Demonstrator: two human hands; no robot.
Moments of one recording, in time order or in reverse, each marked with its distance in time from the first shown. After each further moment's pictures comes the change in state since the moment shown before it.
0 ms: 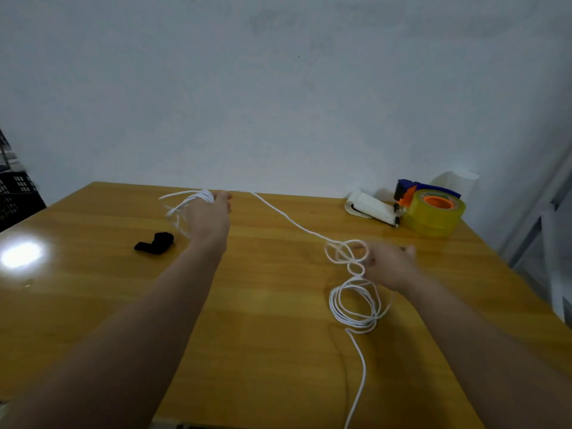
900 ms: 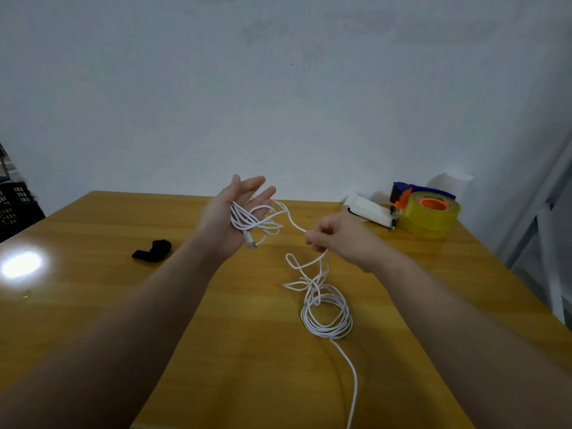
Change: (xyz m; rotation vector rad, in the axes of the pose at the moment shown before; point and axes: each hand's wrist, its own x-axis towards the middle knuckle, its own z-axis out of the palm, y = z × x) left_hand -0.021 0.029 -0.001 -0.724 -0.687 -0.267; right_hand -0.012 -0.081 -0.052 0.658 -0.052 -0.183
